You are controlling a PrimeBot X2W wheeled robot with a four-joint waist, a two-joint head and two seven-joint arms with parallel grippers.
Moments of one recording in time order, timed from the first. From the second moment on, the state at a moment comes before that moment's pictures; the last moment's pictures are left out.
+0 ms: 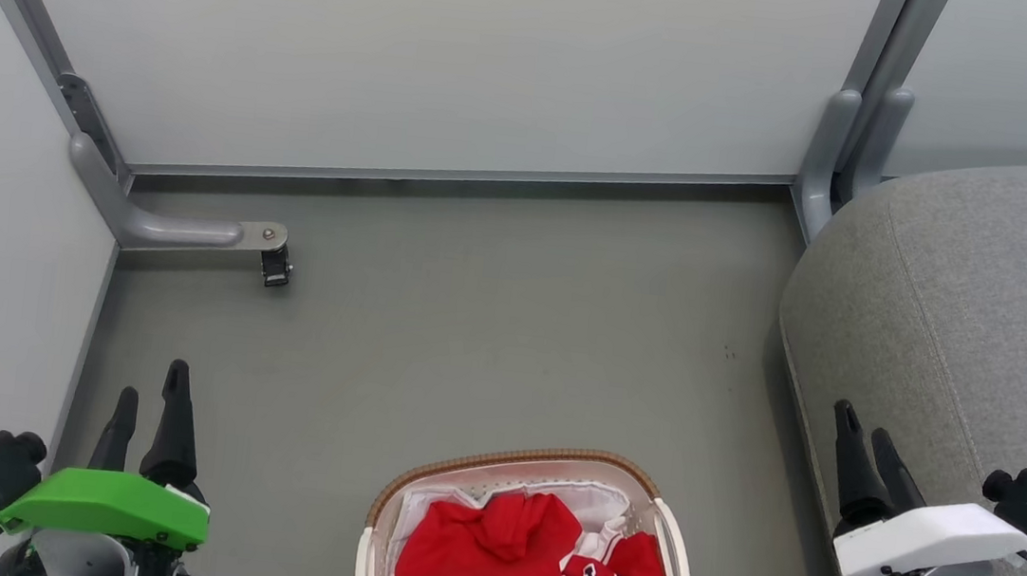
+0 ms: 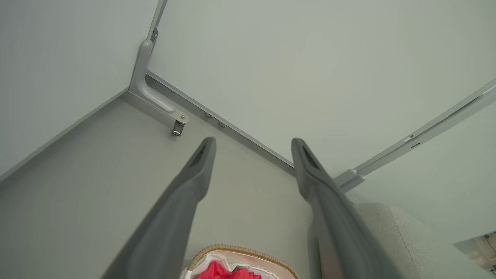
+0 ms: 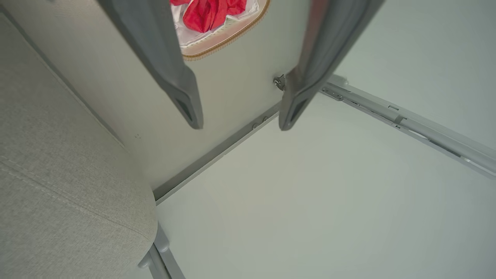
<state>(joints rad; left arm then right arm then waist) -0.10 0.07 0.05 0.32 -0.77 -0.13 -0.08 -0.13 -0.10 0.02 0.31 0.87 0.13 -0.08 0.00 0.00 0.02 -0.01</state>
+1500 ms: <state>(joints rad) -0.08 0.09 0.00 0.35 -0.30 -0.10 -0.20 -0.16 -0.10 0.08 0.40 0.34 0.13 -0.20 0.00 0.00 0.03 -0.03</state>
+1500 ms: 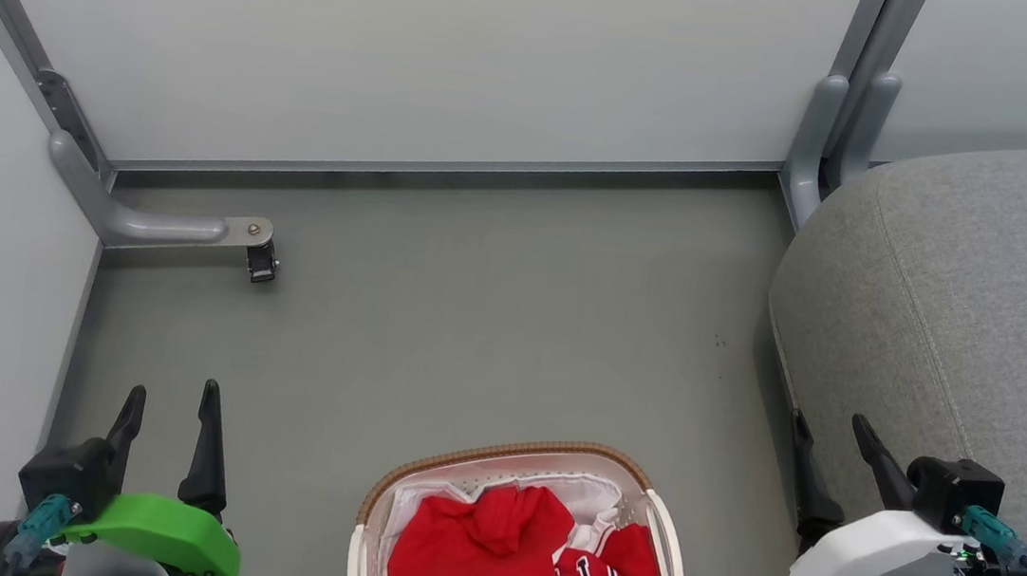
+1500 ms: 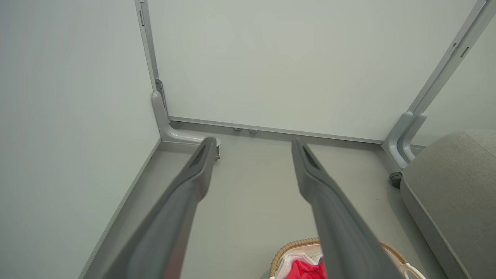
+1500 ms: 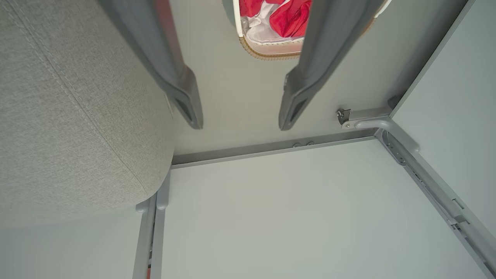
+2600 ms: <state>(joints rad) -0.13 0.05 -0.10 0.42 -0.11 -0.13 -0.26 -0.25 -0.08 0.10 0.33 0.19 0.13 -0.26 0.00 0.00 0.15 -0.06</state>
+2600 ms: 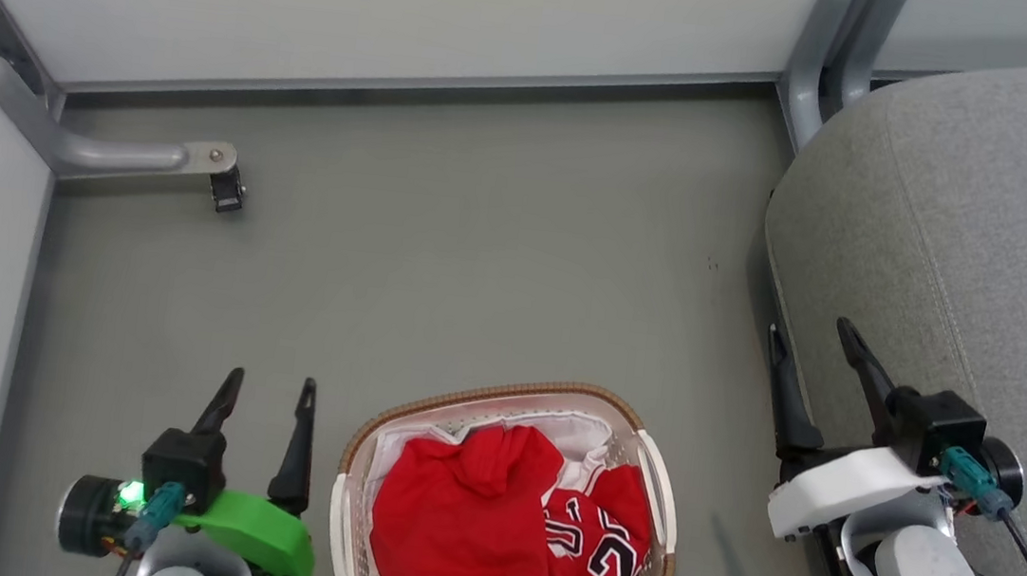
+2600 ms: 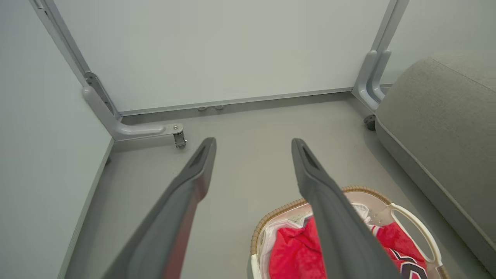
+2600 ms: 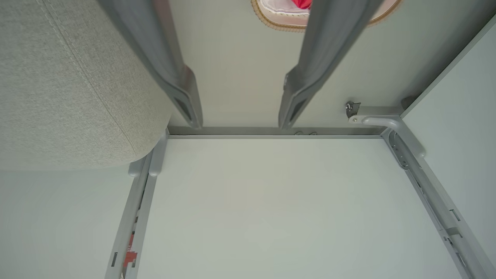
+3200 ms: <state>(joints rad) -0.41 0.08 -0.48 0.67 -0.33 -0.13 -0.26 -0.44 -0.06 0.14 0.24 0.24 0.13 -0.26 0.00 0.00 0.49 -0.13</state>
